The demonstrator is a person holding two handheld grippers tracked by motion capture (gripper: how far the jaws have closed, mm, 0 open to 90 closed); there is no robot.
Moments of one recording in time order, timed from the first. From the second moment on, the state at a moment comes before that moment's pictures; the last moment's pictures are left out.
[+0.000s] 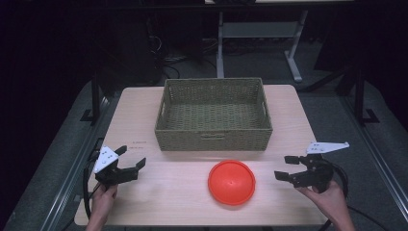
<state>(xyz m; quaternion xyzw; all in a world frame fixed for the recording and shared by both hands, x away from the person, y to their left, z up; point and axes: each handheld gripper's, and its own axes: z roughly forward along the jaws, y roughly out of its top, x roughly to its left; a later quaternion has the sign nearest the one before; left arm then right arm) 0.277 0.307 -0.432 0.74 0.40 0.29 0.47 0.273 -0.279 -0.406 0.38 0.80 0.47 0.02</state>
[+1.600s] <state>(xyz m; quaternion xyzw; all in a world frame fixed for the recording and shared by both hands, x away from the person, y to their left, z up) 0.278 0.309 -0.434 0.74 0.40 0.28 0.47 0.336 -0.198 -0.445 0.35 0.86 0.36 -0.09</state>
